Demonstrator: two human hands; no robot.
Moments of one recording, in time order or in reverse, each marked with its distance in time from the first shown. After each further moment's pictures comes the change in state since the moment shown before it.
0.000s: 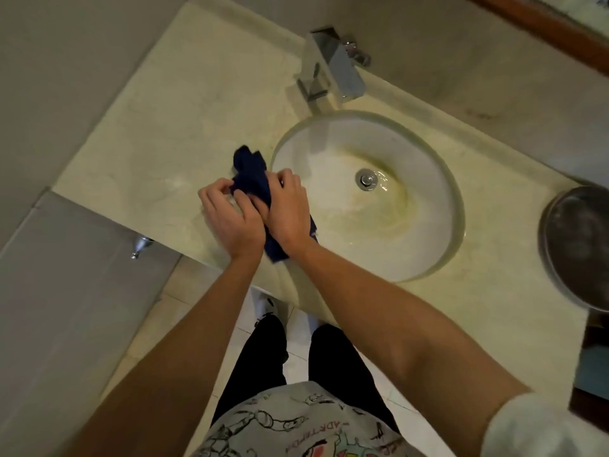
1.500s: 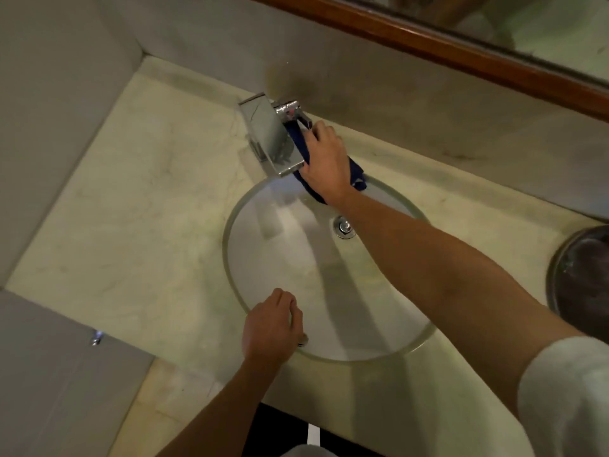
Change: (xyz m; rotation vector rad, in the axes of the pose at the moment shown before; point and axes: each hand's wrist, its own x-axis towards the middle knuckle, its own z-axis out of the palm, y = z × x) left_hand -0.092 0.010 0.064 0.691 -0.815 0.274; right_hand 0.204 0.173 -0.085 -0.199 0.002 -0.091
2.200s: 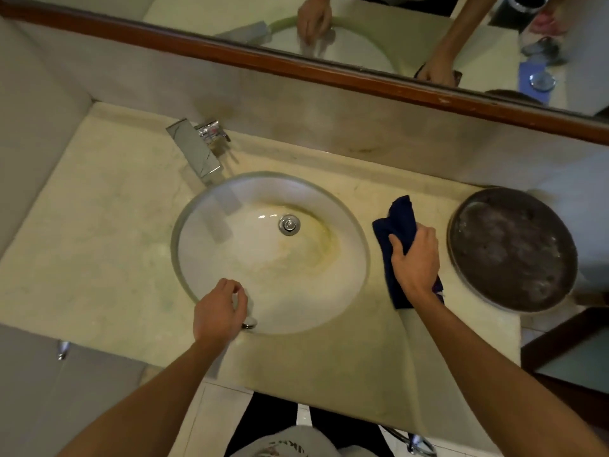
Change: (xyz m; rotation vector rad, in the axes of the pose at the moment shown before) left_hand -0.003 0.010 -0.007 -0.005 0.061 -0.005; right_hand -0.308 0.168 -0.108 0.188 0.196 0.805
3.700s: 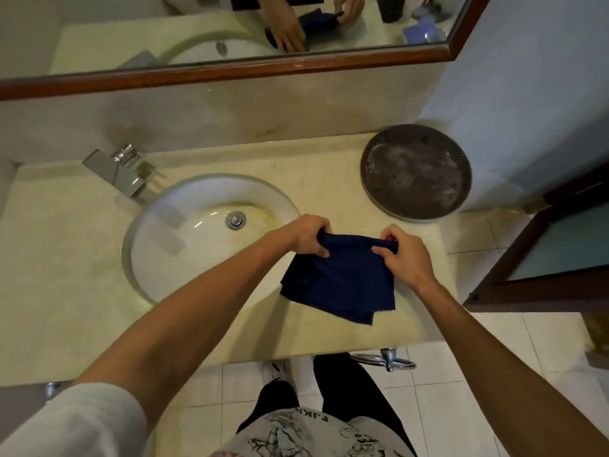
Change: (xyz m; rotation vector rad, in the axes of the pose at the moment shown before) left_hand 0.026 0.287 0.018 0.242 -0.783 0.742; right_hand -0.113 0.097 -0.112 0.156 -0.188 0.074
